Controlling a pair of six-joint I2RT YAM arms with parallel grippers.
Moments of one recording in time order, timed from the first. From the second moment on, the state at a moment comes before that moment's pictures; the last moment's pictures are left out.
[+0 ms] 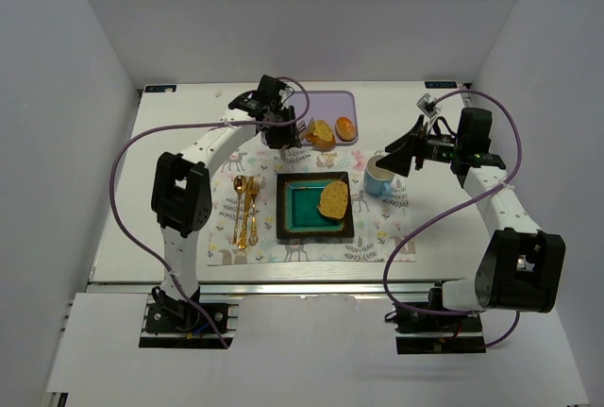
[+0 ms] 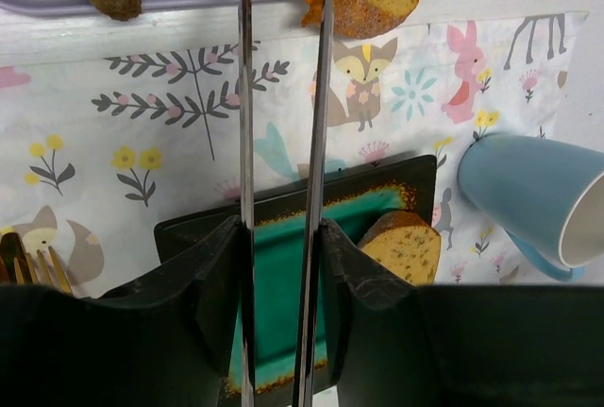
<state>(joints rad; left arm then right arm) -0.46 2.05 1.81 -0.71 0.15 -0.52 -0.05 1.36 0.98 -0.16 -1.22 -0.08</state>
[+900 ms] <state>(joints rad) -0.40 1.84 1.71 -0.55 0.28 -0.56 -0.05 1.36 0.97 -0.16 -1.22 -0.08</state>
